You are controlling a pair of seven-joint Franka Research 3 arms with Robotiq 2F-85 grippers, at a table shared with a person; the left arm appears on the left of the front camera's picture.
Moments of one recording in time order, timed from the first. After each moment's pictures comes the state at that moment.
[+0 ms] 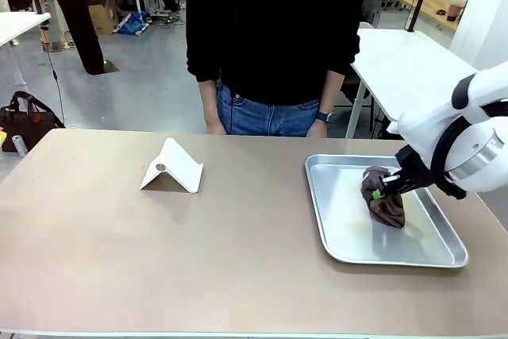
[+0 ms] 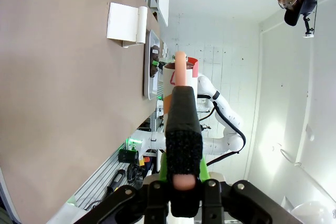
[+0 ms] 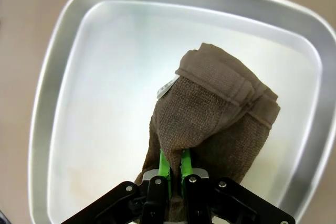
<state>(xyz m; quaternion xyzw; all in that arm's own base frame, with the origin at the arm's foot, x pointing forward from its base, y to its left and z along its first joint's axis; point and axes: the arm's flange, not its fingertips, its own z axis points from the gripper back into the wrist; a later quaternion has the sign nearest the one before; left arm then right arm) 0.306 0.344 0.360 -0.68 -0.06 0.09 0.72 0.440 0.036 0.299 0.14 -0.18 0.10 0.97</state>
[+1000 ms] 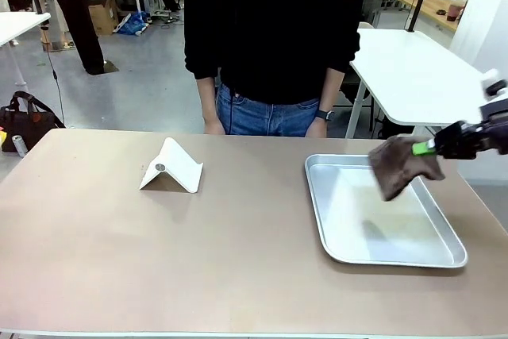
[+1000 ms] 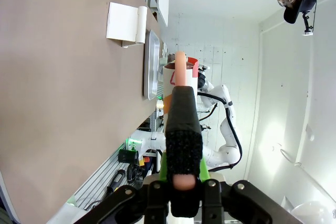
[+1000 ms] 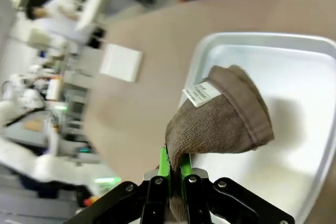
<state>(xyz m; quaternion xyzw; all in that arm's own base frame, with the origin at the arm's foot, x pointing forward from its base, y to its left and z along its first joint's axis) 0.306 0.344 0.360 -0.68 -0.06 0.09 0.72 0.382 -0.056 0.423 0.46 -0.22 0.07 0.86</state>
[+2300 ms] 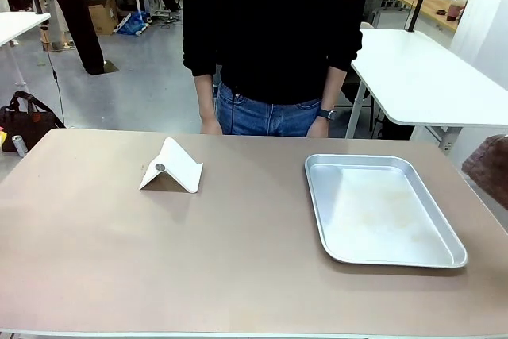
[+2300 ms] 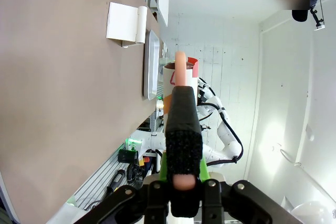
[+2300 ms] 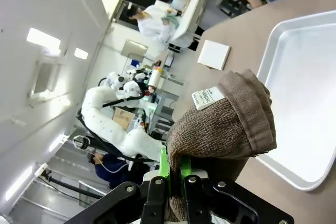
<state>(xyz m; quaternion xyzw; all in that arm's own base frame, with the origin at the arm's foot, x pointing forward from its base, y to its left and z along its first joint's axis) 0.306 0.344 0.360 -0.68 -0.06 0.09 0.72 0.274 -0.187 0.427 0.63 -0.22 0.07 0.75</state>
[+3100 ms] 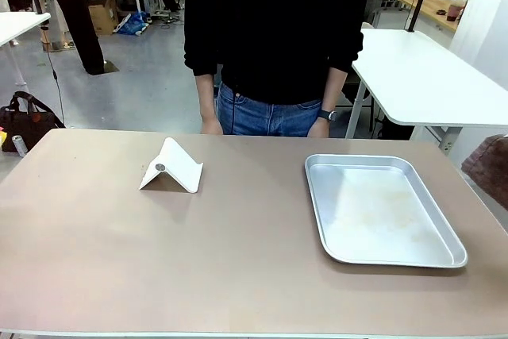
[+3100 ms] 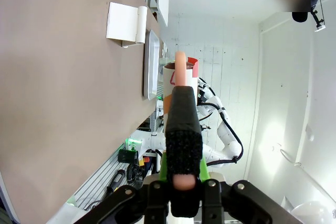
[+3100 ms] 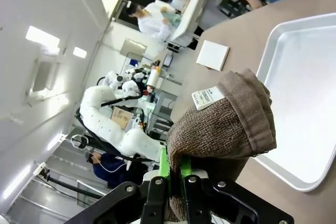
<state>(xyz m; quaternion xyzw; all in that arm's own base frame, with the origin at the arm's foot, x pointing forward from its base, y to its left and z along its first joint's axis) 0.306 0.344 0.360 -0.68 -0.06 0.09 0.72 0.273 -0.187 0.431 0.62 -0.22 0.07 0.75</state>
